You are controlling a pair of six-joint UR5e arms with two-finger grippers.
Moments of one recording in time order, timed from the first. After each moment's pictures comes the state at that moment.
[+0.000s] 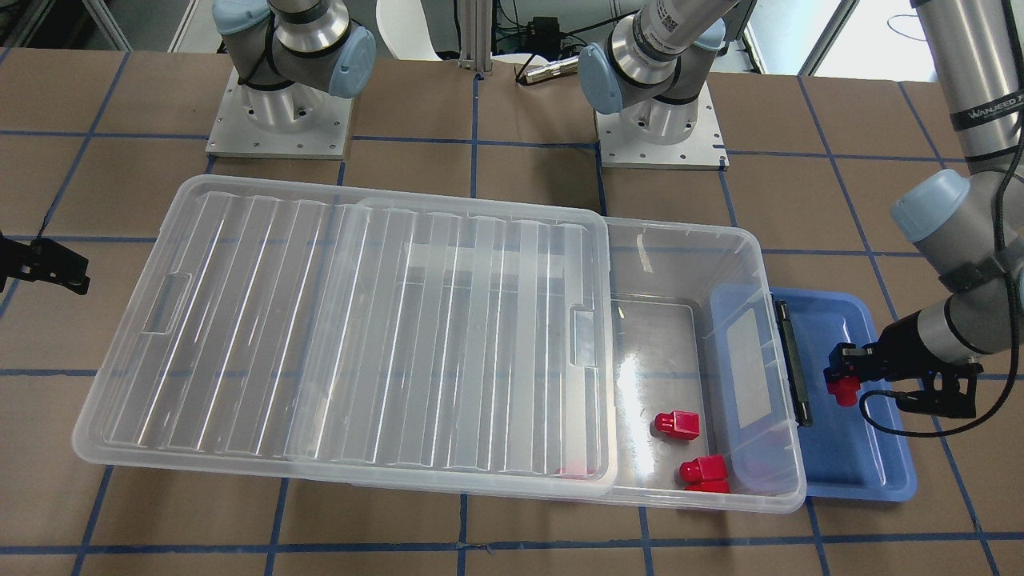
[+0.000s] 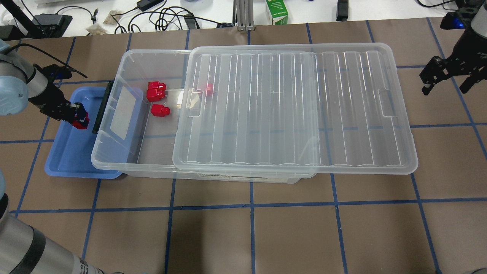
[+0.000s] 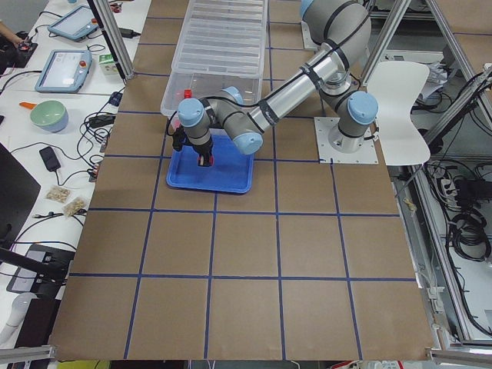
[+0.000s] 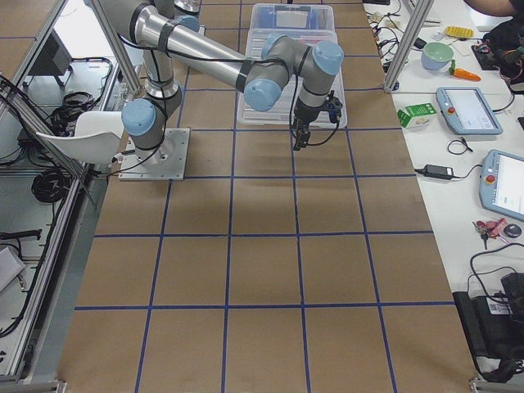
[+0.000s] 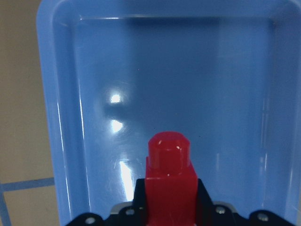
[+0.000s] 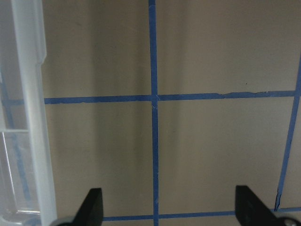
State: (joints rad) left arm -1.04 -2.04 -1.66 -1.15 1.53 0.62; right arm 1.16 -1.36 1.57 -1.65 -1.65 -0.40
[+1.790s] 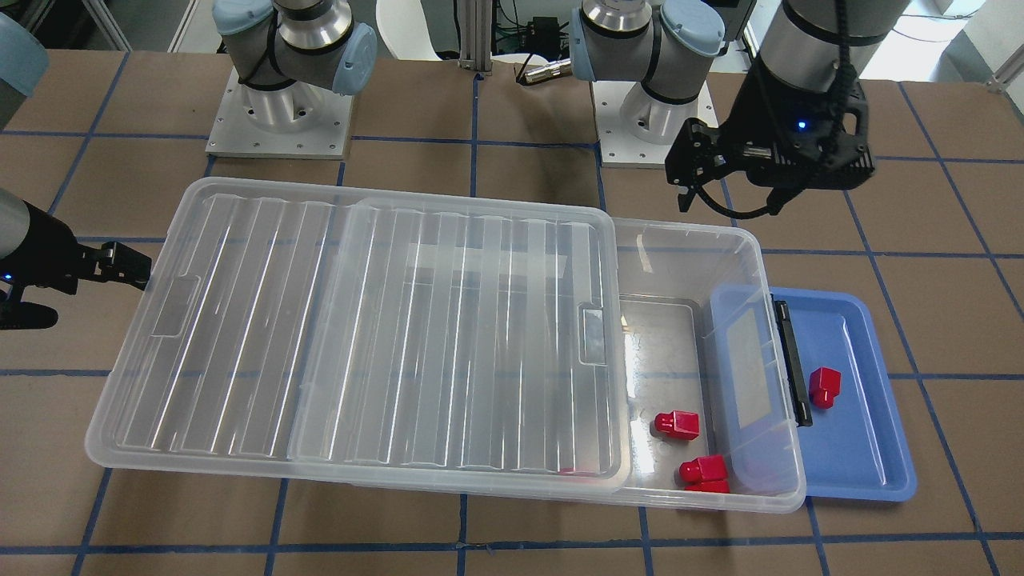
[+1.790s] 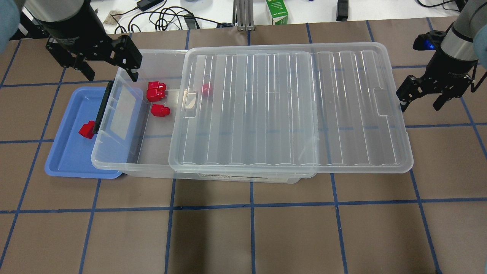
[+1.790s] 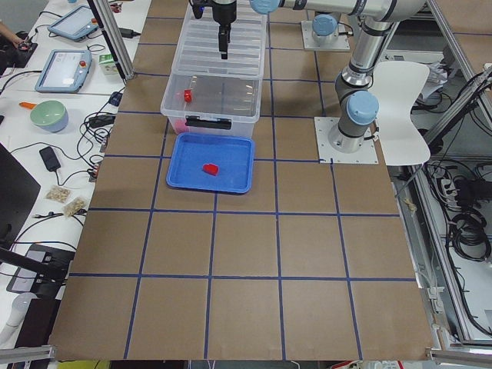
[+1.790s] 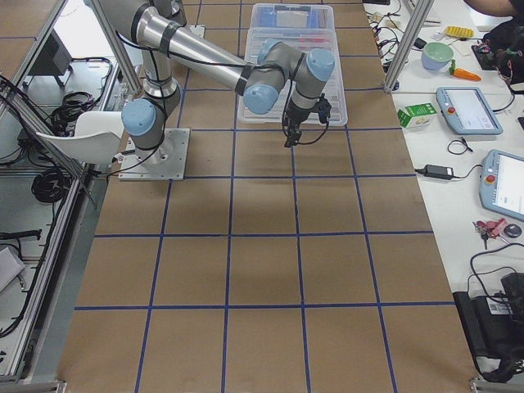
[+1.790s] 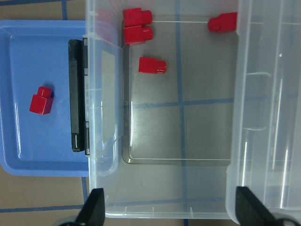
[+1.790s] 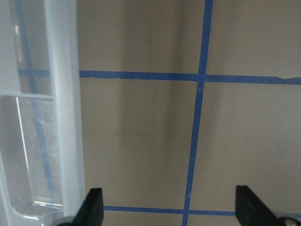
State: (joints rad) left arm -1.58 -1.61 -1.45 -1.65 1.62 0.02; right arm 1.22 -1.37 1.66 -1.66 -1.61 -0.39
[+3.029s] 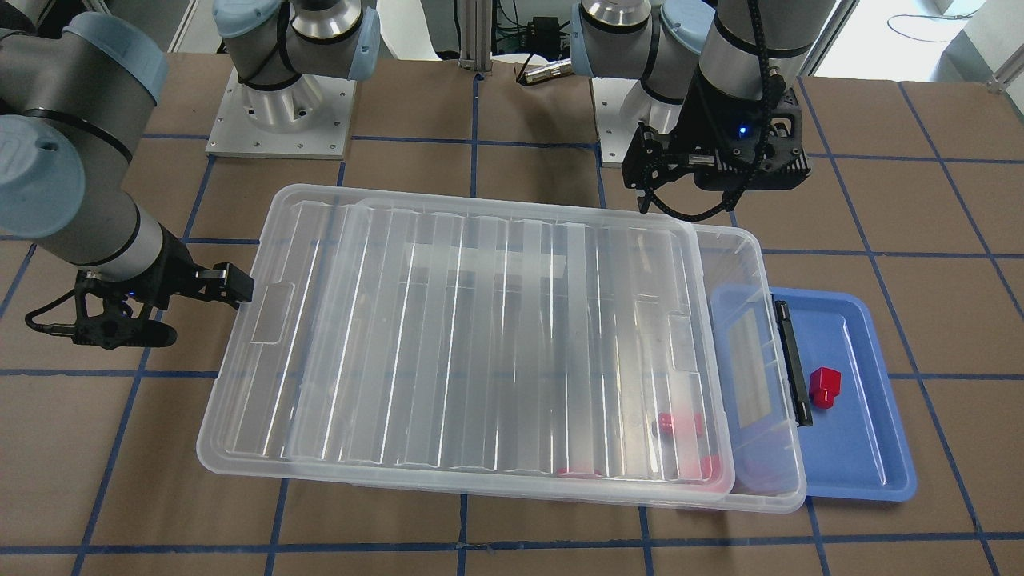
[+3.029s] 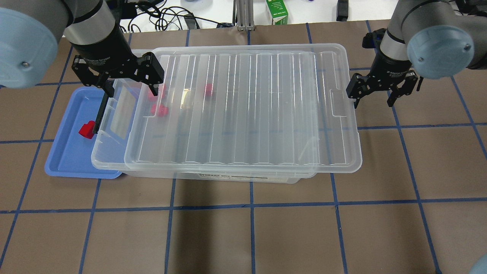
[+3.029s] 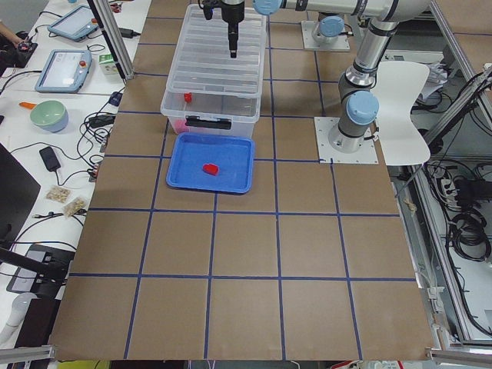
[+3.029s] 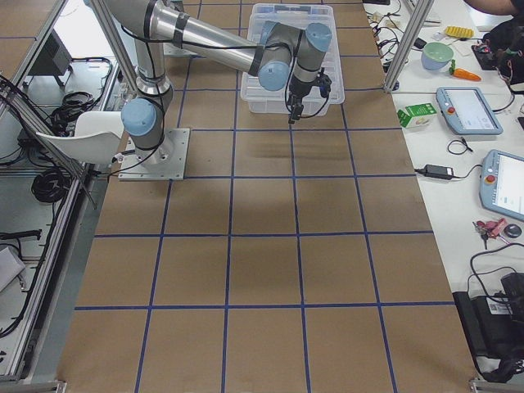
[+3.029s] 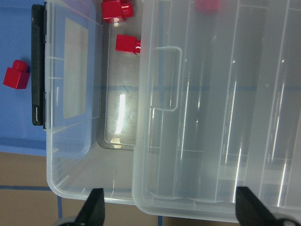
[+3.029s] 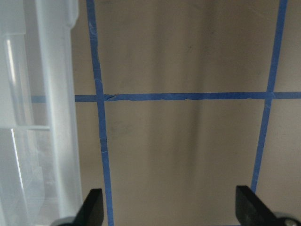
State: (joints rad) left arm -1.62 -1.59 -1.53 -1.60 1.62 -0.07; right arm 1.44 -1.35 1.66 -1.72 -1.61 -0.11
